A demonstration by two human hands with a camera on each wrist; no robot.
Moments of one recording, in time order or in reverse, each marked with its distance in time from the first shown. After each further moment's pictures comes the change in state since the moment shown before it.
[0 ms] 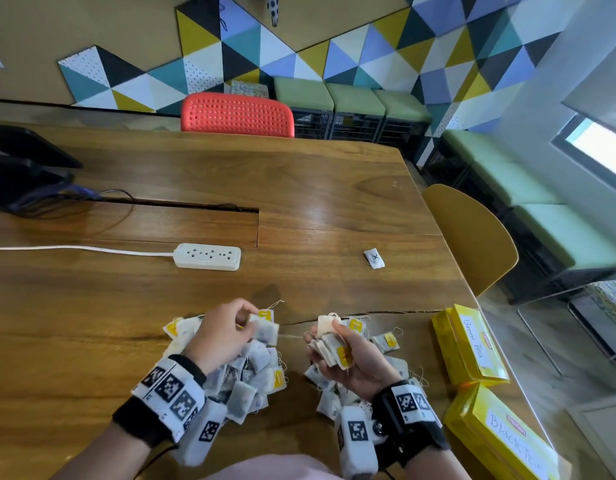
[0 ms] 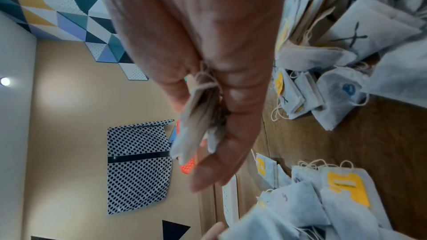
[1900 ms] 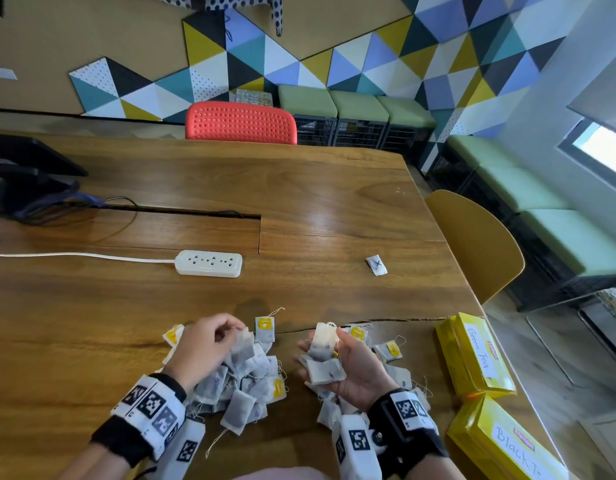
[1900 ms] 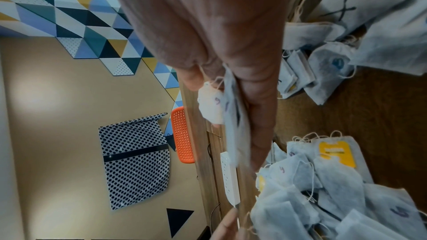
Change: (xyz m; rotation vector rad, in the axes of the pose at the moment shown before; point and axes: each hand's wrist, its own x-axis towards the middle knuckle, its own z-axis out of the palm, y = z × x) left_hand -0.006 -0.028 -0.005 -0.026 0.081 0.031; right_hand 0.010 0.001 -0.001 0.176 -0.057 0.079
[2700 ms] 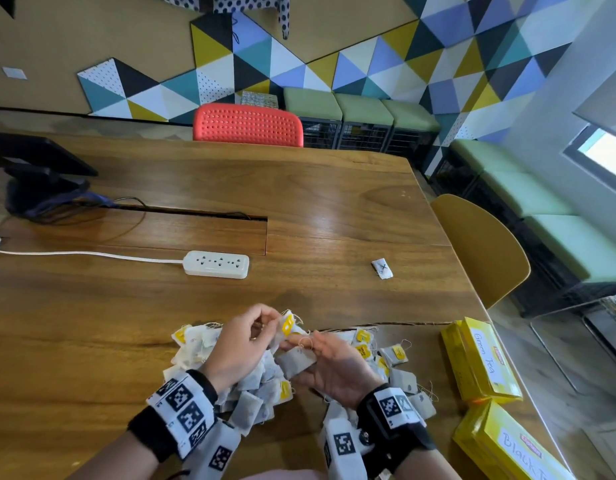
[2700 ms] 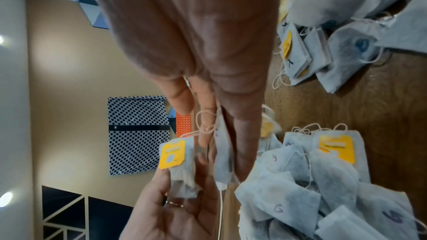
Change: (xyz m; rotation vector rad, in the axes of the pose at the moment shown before) left_hand -0.002 0.034 0.019 -0.312 0.001 0.144; right_hand 0.011 0.017 0.026 -0.216 -0.130 -0.046
